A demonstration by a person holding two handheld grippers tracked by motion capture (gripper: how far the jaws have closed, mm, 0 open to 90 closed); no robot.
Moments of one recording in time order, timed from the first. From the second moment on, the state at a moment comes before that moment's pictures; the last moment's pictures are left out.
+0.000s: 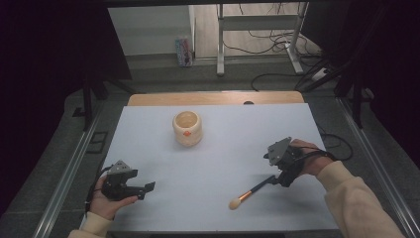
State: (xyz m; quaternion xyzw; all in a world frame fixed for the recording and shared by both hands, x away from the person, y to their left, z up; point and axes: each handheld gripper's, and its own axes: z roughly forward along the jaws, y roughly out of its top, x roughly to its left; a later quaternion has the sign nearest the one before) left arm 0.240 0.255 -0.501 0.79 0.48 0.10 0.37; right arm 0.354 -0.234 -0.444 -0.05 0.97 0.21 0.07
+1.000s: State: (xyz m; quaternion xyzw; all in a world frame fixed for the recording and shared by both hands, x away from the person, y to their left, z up) left arm 0.240 0.255 -0.501 0.79 0.48 0.10 0.37; right arm 0.347 -0.203 -0.461 -0.14 0.97 0.17 0.06
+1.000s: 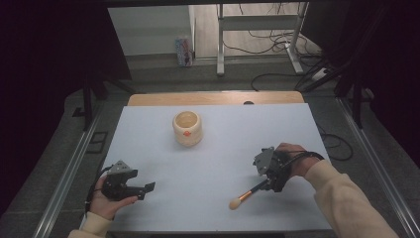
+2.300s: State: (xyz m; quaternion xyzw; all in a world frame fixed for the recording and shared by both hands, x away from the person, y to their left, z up) left arm 0.239 0.255 -0.500 0.79 0.48 0.10 0.37; right arm 0.333 -0.176 -0.476 -0.21 0.97 0.13 0.03
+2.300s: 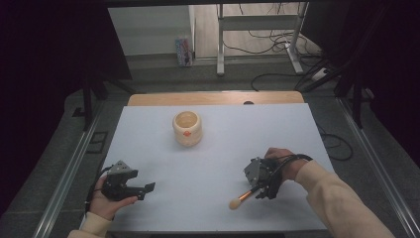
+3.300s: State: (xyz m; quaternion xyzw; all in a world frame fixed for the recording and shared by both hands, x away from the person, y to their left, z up) left arm 0.239 0.256 -0.500 0.79 0.48 0.10 0.36; right arm 0.334 -0.170 -0.488 -0.22 0.97 0.10 0.01
